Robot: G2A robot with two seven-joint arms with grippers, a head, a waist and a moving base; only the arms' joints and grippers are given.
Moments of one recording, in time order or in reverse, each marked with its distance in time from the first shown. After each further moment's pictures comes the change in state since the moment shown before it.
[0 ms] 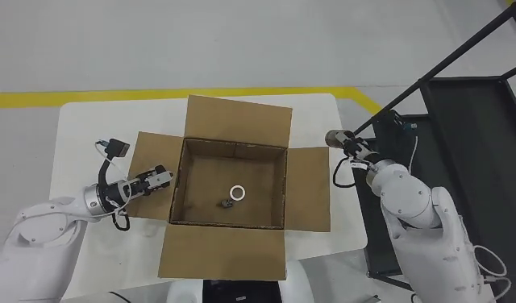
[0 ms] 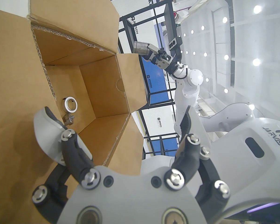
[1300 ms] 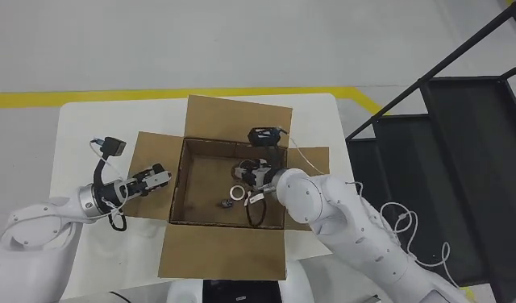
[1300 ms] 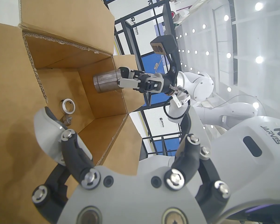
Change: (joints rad) left arm 0.026 -0.013 -0.050 -0.072 0.019 0.034 -0.016; right arm 0.377 -0.045 -0.654 0.105 -0.193 -0.036 0.296
